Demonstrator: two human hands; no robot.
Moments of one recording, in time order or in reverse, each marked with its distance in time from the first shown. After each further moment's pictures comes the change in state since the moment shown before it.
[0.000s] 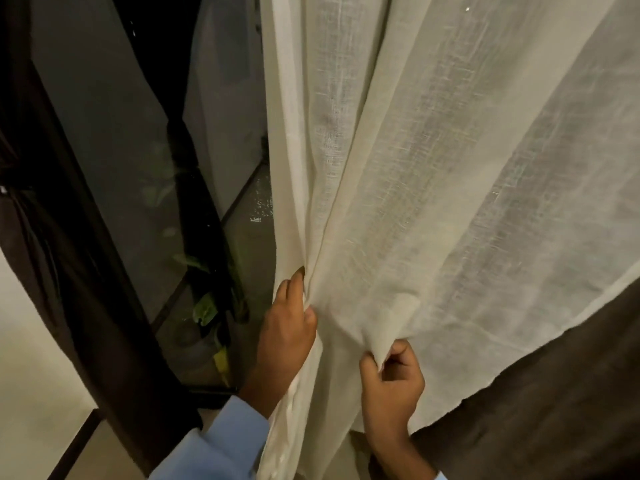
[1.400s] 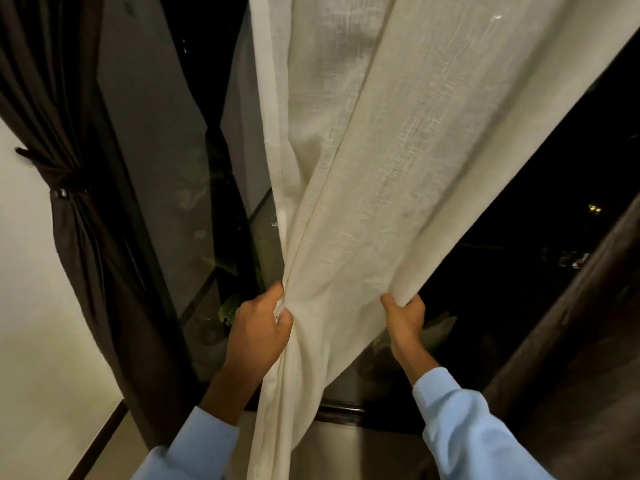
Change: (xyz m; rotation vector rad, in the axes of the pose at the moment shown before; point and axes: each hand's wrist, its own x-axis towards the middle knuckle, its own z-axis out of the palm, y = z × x) left_hand 0.000 -0.042 -0.075 -0.041 0.016 0.028; right_hand 0.111 0.065 0.054 -0.053 -0.041 0.371
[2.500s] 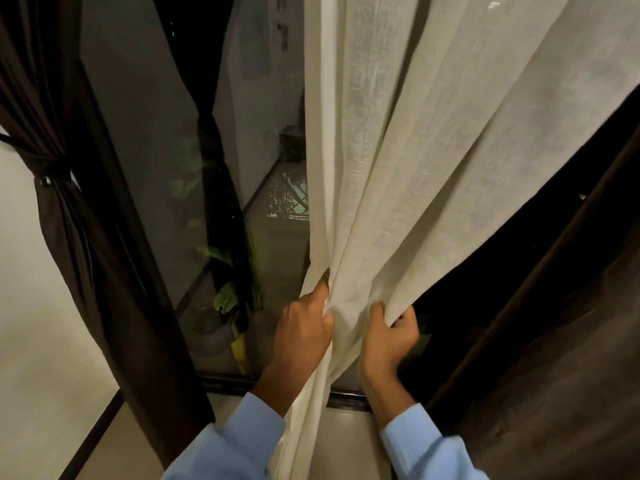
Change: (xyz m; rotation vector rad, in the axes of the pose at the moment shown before) left_hand -0.022 0.037 0.056 0.117 -0.063 0.082; right_hand -0.104 -0.023 0.002 0.161 0.260 -0.152
